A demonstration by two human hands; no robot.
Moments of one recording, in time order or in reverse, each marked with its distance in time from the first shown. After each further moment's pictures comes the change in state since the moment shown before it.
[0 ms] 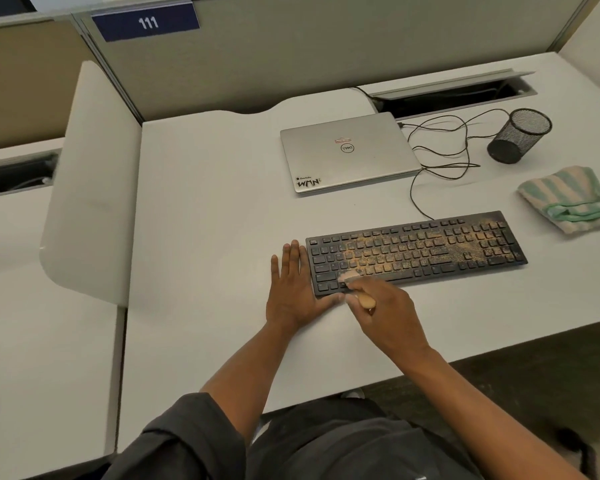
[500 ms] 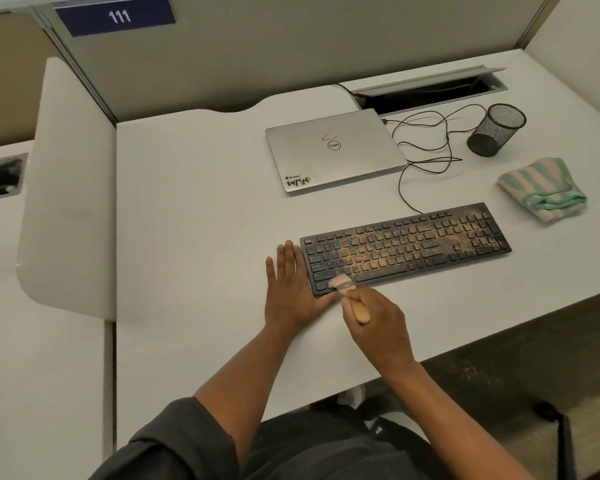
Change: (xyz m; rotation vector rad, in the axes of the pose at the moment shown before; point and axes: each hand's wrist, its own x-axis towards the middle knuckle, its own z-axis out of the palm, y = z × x) left_hand -0.001 -0.003 -0.001 -0.020 -0.003 0.018; right_hand -0.022 -0.018 0.029 -0.050 0.112 0.105
